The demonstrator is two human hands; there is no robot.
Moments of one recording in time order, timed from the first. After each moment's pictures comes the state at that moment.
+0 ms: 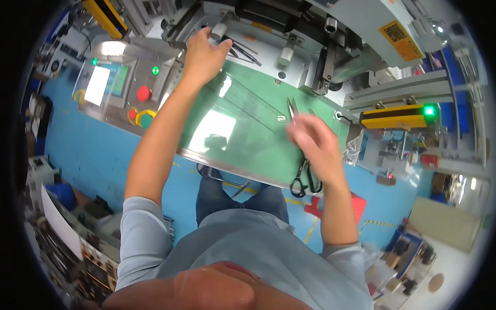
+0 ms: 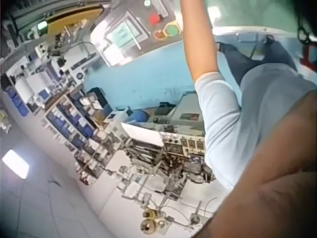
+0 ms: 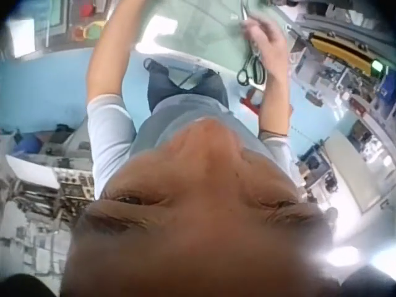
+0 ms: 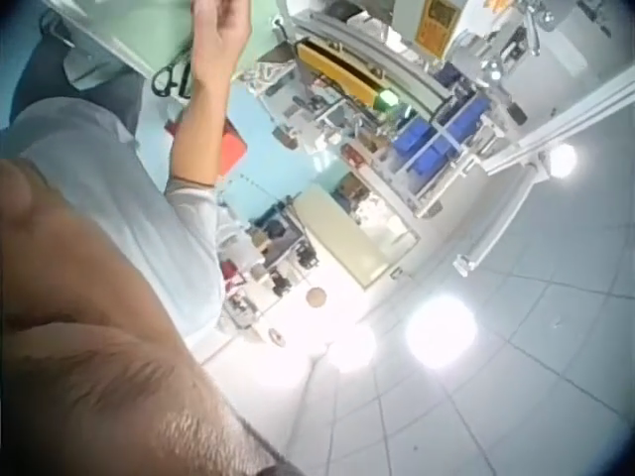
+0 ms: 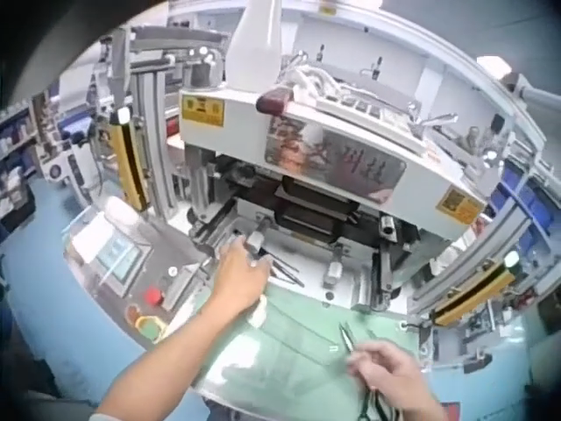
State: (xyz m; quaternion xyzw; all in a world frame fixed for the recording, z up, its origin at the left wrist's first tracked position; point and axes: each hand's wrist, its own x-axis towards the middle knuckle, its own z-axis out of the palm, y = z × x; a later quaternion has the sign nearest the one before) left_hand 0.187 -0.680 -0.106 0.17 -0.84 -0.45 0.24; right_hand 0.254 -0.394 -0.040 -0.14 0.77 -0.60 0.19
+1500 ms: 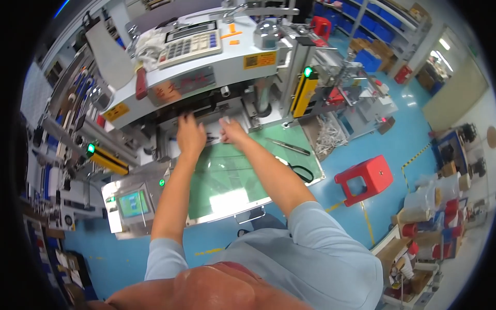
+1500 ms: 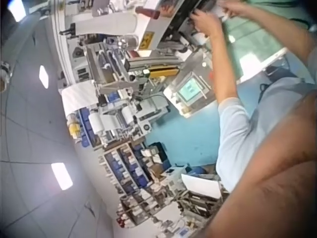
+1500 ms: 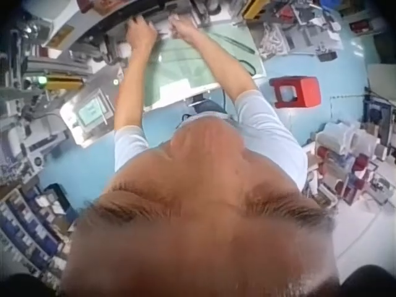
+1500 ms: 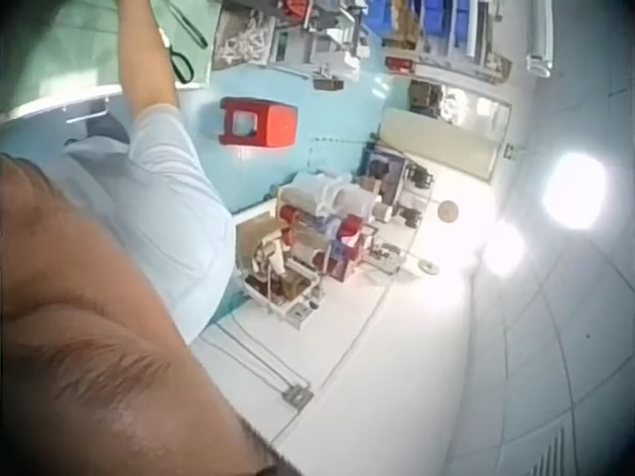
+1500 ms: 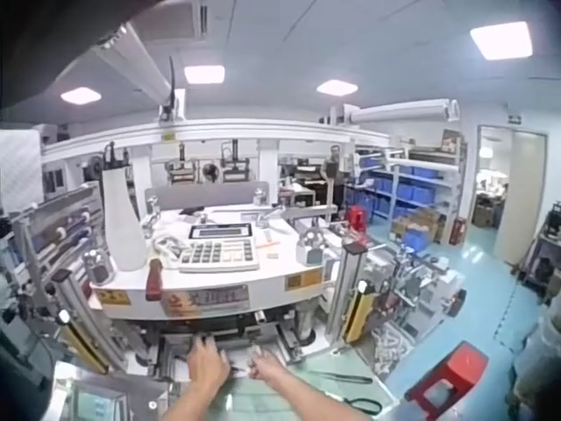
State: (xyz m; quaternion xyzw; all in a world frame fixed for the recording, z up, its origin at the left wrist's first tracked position) left_hand 0.155 -0.666 -0.061 -0.04 -0.94 -0.23 0.25; right_hand 0.129 -0.514 -0.128 0.14 0.59 -0.78 0.14
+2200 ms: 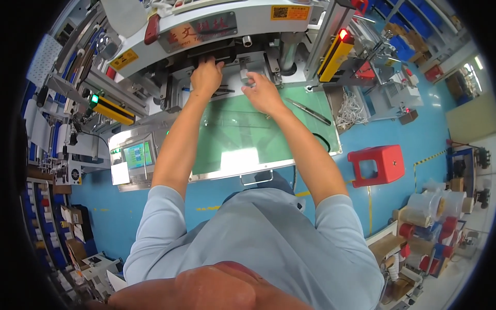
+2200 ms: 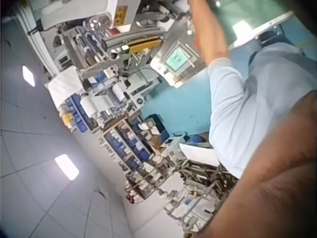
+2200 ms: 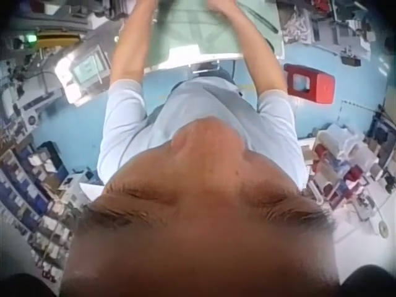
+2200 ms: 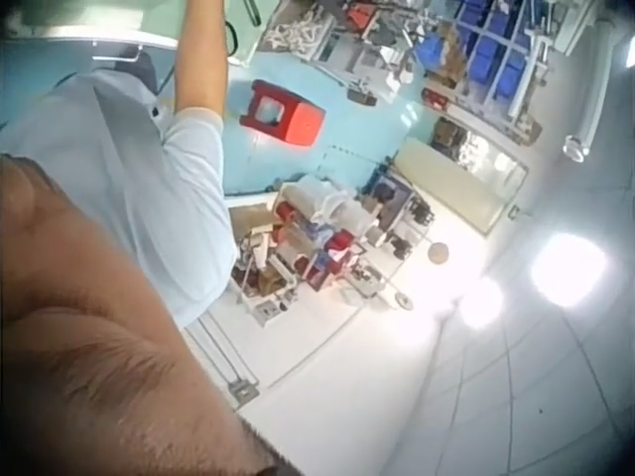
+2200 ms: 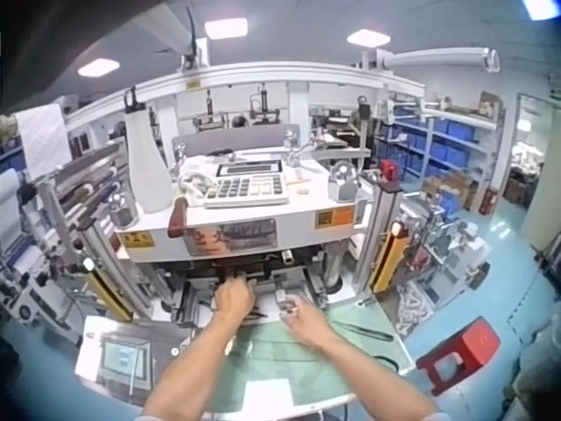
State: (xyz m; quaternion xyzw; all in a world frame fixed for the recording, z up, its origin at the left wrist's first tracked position) left_hand 0.115 -0.653 -0.060 -0.04 -0.96 -0.18 0.19; right_hand 0.184 -0.469 -0.074 -0.10 0.87 -0.47 -0.05
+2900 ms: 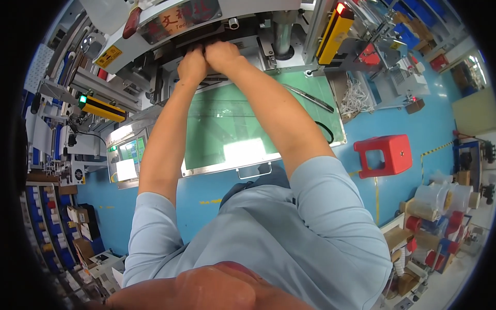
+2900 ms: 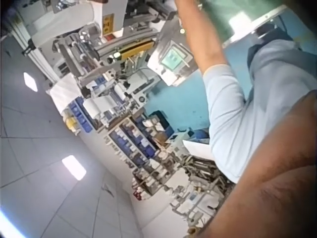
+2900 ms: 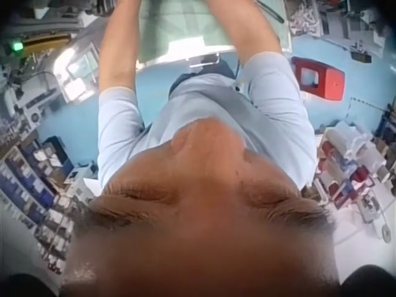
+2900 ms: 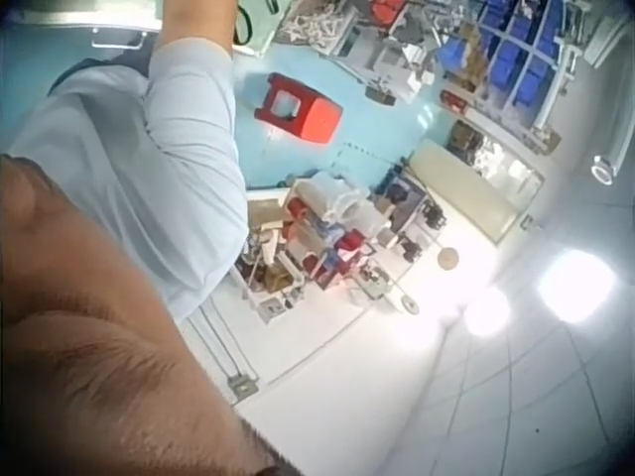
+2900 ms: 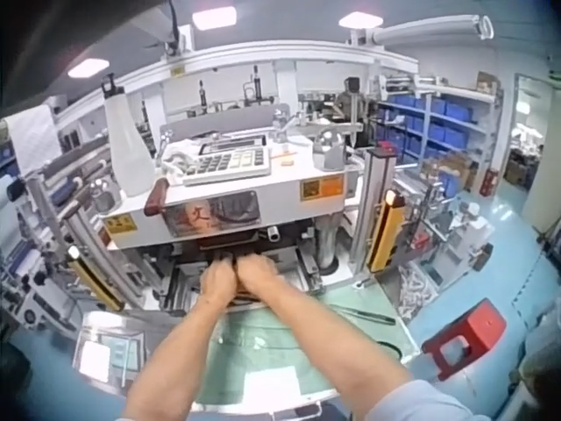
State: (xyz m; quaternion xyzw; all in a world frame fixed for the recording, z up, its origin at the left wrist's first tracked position) left_hand 0.111 -0.658 -0.057 -0.03 -0.98 -0.15 0.15; right_hand 0.096 -0.542 -0.049 -0.18 0.96 -0.21 -0.09
